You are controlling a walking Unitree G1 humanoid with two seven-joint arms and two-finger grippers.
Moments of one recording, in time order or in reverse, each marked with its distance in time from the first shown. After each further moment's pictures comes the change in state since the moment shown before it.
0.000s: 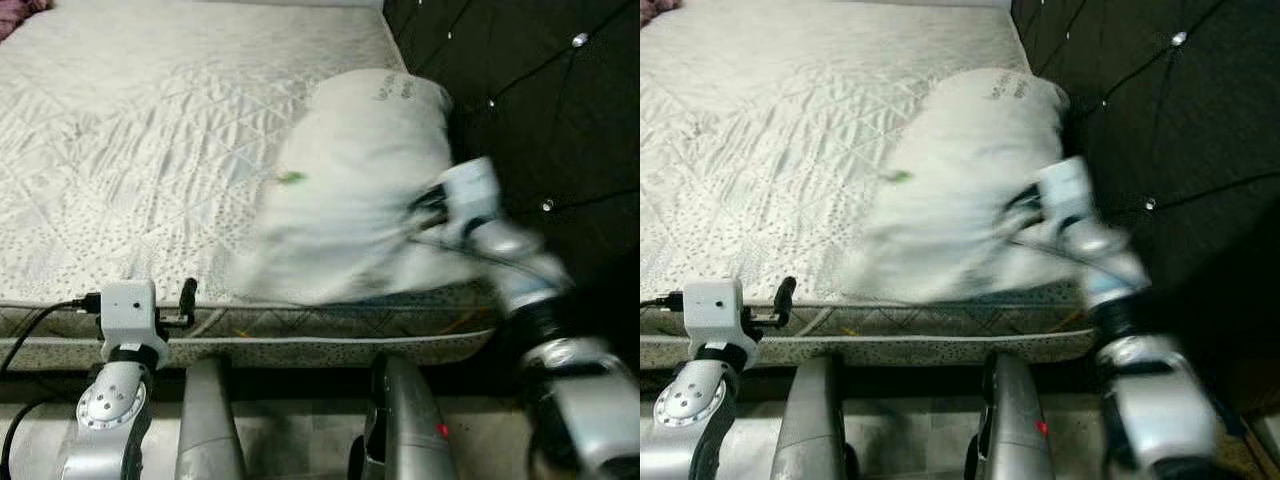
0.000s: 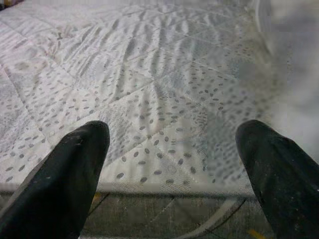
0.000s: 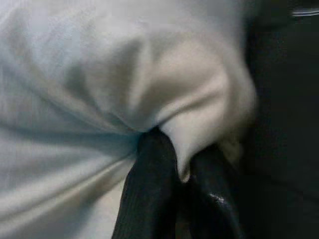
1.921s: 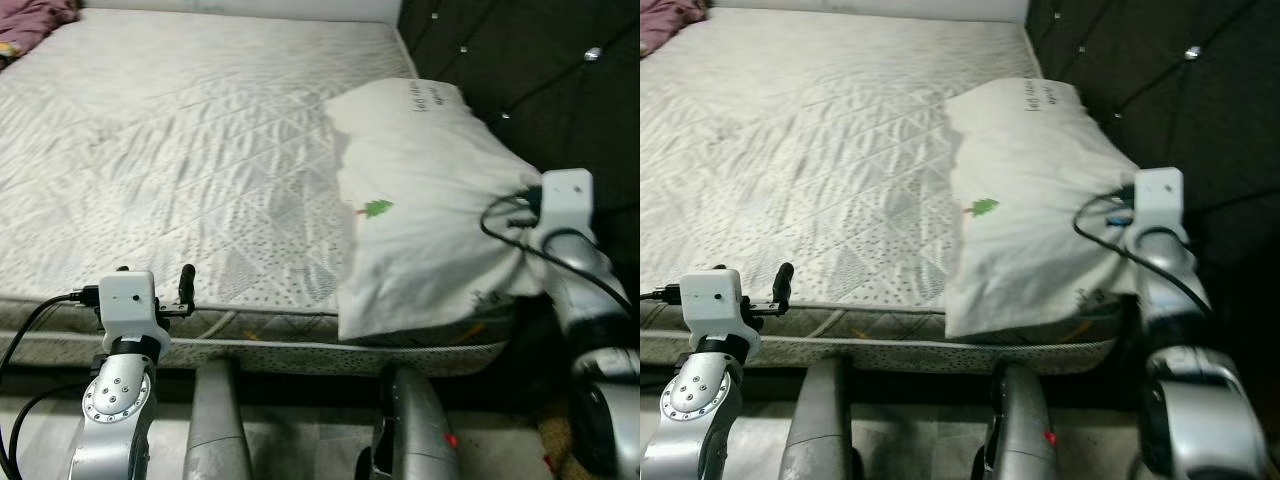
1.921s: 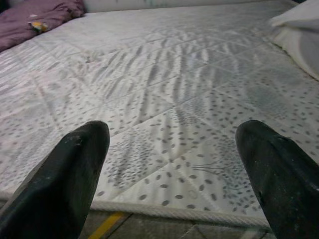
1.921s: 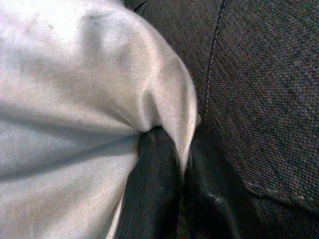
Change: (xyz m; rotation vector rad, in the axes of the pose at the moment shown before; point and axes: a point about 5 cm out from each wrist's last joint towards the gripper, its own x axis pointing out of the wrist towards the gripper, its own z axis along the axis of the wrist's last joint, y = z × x) left arm 0.006 0.000 0.007 0.003 -0.070 0.033; right arm -0.030 -0.070 -0.048 0.007 0.028 -0.426
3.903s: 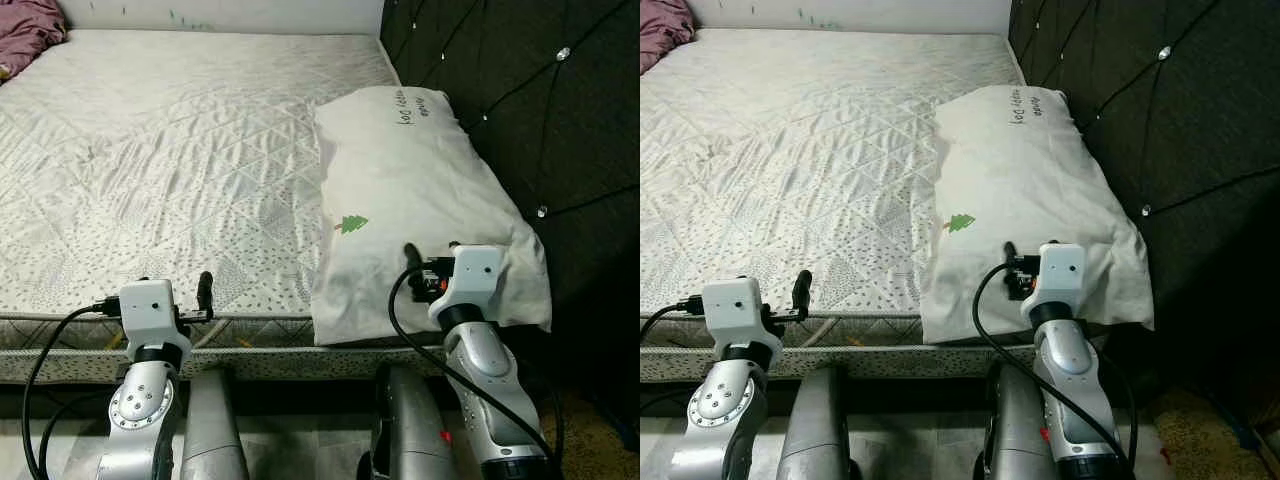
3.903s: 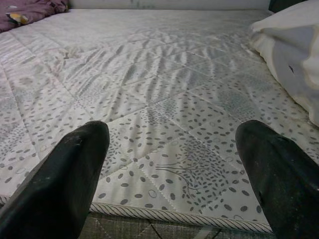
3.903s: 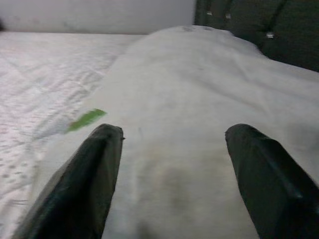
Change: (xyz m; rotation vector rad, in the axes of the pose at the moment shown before) left arm -0.005 -0.021 -0.010 -0.086 0.030 0.003; right arm -0.118 0.123 -0.011 0.363 -0.236 0.404
